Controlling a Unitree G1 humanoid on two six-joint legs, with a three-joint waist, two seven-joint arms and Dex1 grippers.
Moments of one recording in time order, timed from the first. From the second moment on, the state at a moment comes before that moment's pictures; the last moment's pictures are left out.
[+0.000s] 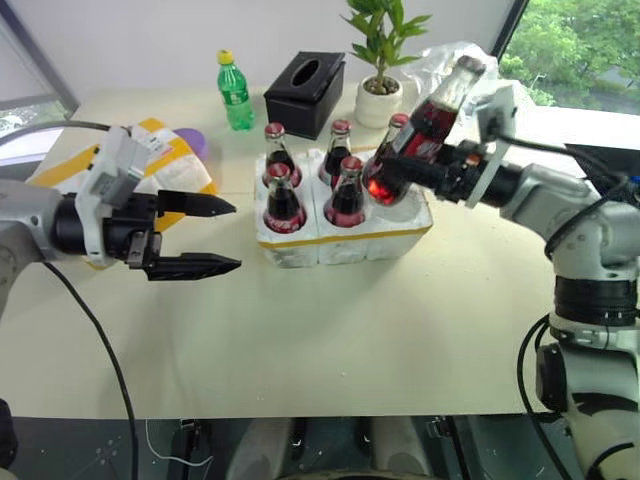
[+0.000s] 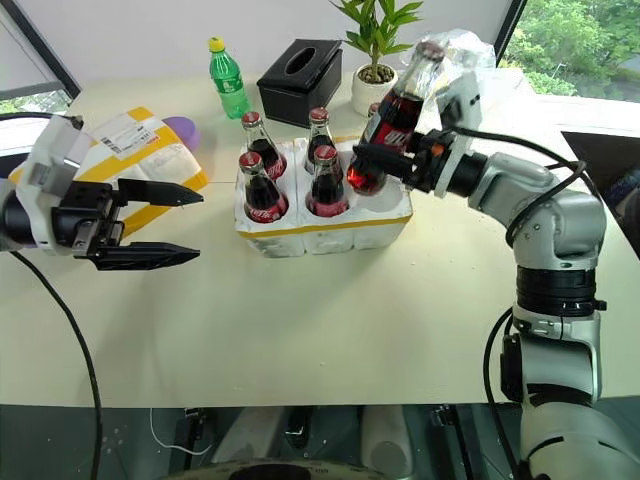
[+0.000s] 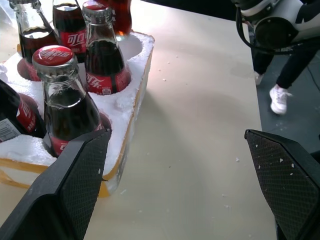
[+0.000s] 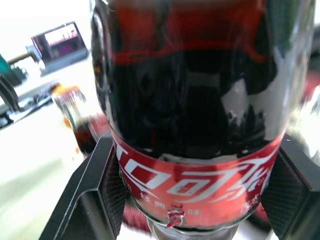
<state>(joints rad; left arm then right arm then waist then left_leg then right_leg) -0.48 1.08 0.24 -0.32 -0.87 0.84 -1.24 -0.75 -0.62 -0.13 -0.01 0.68 0.86 0.77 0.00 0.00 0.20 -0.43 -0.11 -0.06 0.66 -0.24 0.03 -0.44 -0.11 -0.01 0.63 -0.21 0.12</state>
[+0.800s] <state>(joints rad) -0.47 1.09 0.25 -0.32 -0.87 0.84 -1.23 -0.73 -0.69 0.04 0.08 0.46 0.67 0.98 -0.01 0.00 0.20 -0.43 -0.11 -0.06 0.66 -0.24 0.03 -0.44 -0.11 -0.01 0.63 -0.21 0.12</state>
